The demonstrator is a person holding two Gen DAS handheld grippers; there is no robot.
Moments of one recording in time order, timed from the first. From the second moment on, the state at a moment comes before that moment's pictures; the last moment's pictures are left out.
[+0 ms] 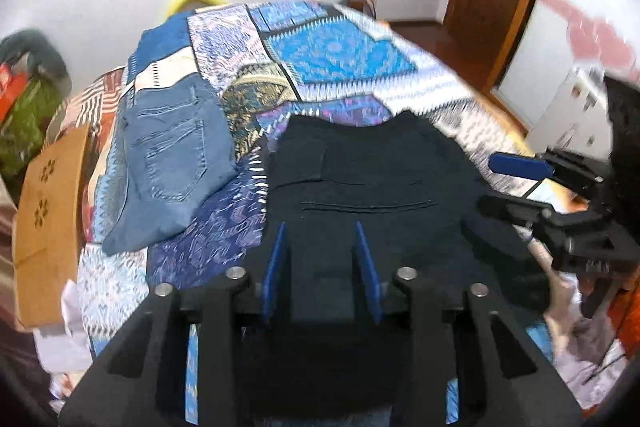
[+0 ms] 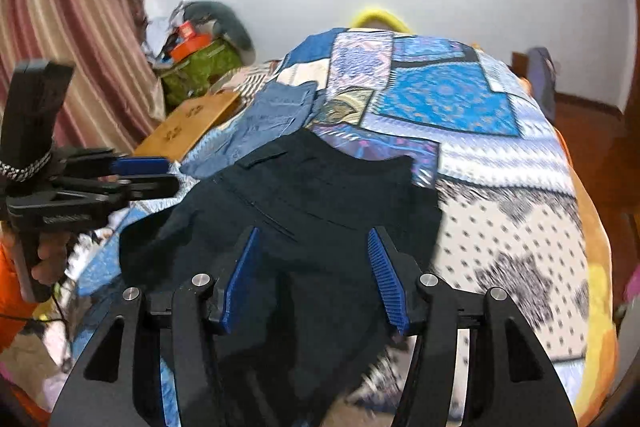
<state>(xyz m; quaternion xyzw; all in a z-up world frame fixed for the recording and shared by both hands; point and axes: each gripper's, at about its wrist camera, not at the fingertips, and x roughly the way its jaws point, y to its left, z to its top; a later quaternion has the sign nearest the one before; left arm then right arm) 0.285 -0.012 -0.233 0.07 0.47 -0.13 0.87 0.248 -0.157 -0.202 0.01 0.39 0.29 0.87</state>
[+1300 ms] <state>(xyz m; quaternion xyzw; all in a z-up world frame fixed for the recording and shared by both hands) 0.343 0.023 -0.304 -0.04 0.60 -0.18 0.78 0.260 -0.189 -0.267 0.17 0.51 0.26 0.80</state>
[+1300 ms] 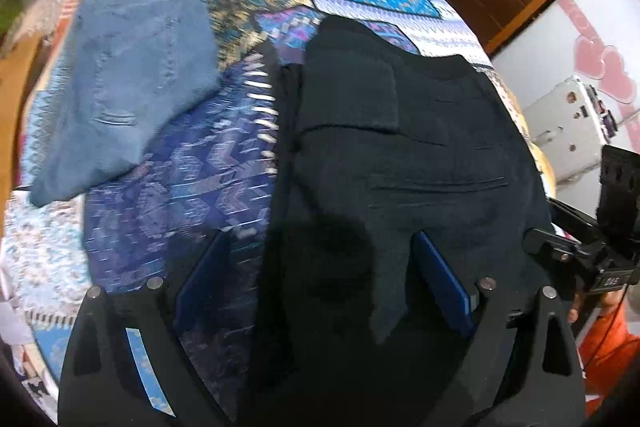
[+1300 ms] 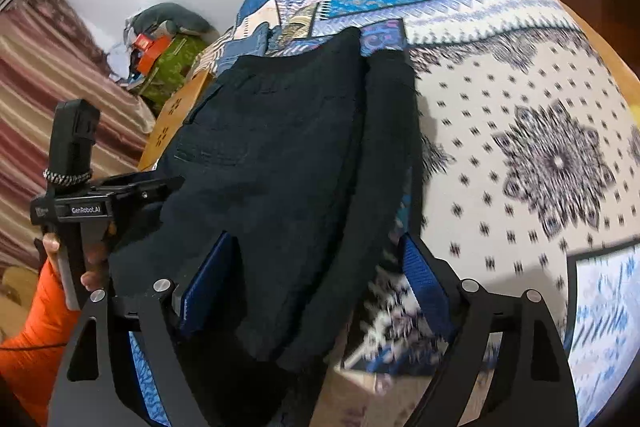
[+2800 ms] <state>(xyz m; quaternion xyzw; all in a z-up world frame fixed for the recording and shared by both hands) 0.362 0.137 -0.121 -0.04 0.40 -0.06 0.91 0.350 -0.034 -0.105 0.04 0.33 0.41 0.85</state>
